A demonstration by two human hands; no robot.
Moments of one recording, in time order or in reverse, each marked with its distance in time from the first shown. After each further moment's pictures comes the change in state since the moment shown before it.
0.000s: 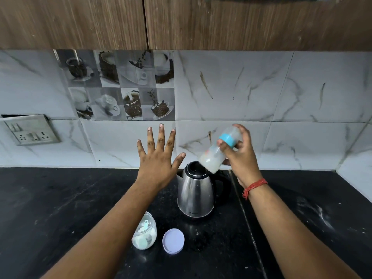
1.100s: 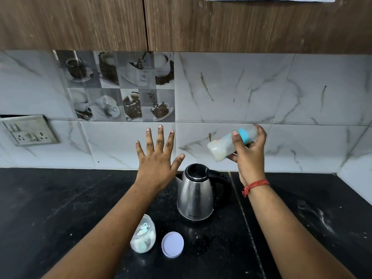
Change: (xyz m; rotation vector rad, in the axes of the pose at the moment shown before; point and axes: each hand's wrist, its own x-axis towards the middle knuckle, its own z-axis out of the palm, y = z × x) left_hand 0.005 -0.002 0.002 0.000 -0.011 -0.005; right_hand 0.011 -0.007 -0.003 0.158 0.099 0.073
